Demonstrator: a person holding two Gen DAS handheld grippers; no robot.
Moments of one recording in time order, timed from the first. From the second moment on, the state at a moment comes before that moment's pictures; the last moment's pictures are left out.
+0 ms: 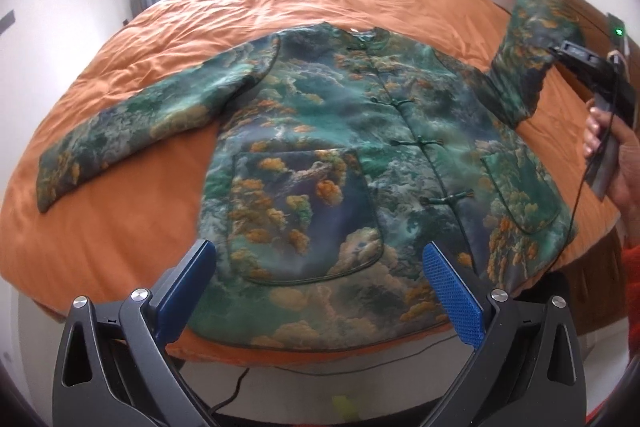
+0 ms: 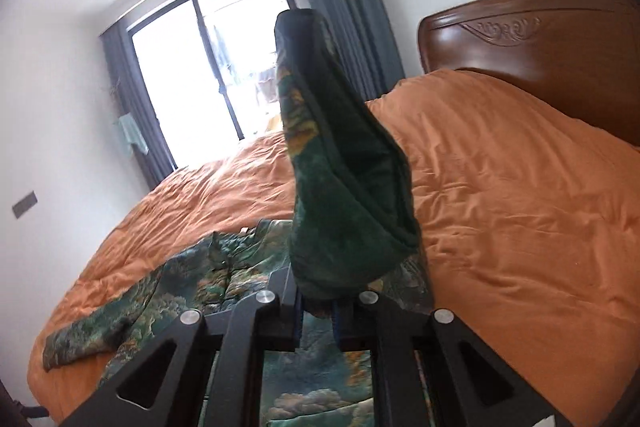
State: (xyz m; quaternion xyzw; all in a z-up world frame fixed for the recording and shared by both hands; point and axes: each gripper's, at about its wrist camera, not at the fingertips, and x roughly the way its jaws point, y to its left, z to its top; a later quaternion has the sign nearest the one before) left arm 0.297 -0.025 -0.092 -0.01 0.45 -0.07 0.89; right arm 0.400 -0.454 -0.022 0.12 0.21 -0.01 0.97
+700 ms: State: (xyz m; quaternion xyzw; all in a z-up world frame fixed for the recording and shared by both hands) left arm 0.325 -0.003 -0.098 0.00 0.45 -0.06 0.89; right arm 0.478 -0.306 -0.182 0.09 0.43 0.07 0.89
